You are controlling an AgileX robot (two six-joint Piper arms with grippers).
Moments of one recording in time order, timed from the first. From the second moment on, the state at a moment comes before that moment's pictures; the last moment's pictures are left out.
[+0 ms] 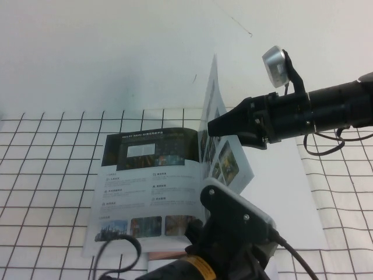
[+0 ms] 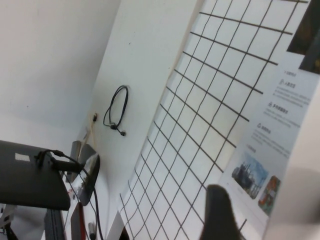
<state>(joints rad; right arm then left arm) 0.21 1.97 -1.33 1.44 1.15 -0.93 -1.13 1.46 -0.70 -0.76 -0.25 0.43</state>
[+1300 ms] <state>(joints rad) 0.24 1.76 -1.32 1.00 1.04 -1.05 -1.17 1.59 -0.70 -1.75 -0.72 0.72</state>
